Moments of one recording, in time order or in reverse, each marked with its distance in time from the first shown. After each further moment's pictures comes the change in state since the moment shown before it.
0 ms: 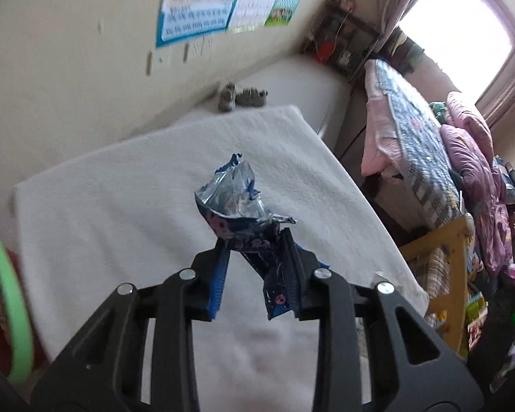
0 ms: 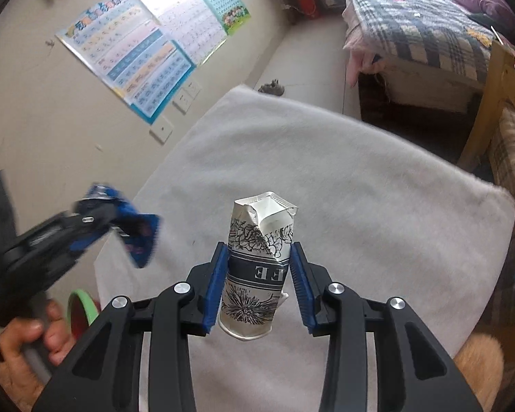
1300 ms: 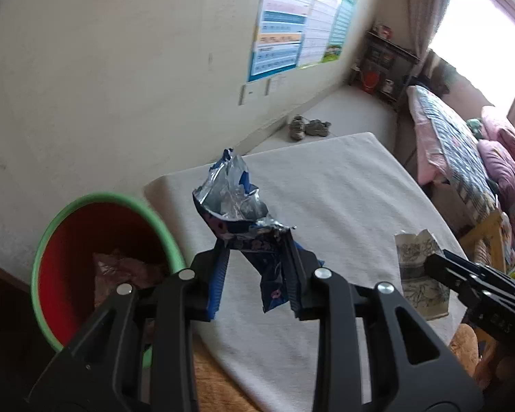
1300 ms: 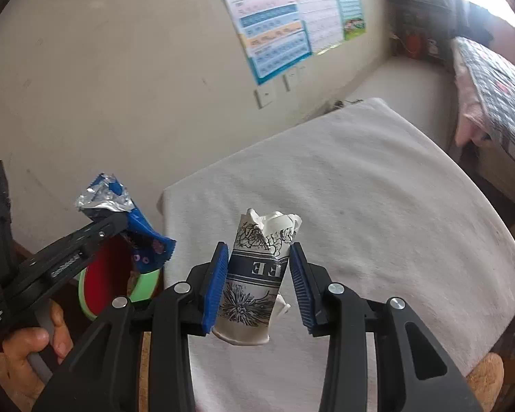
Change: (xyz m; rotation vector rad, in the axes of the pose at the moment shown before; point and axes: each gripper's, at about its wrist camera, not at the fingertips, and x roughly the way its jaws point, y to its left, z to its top) left arm -0.118 0.128 -0.062 -0.022 -0.135 0.222; right arm -0.011 0.178 -0.067 -0.443 0.027 0.111
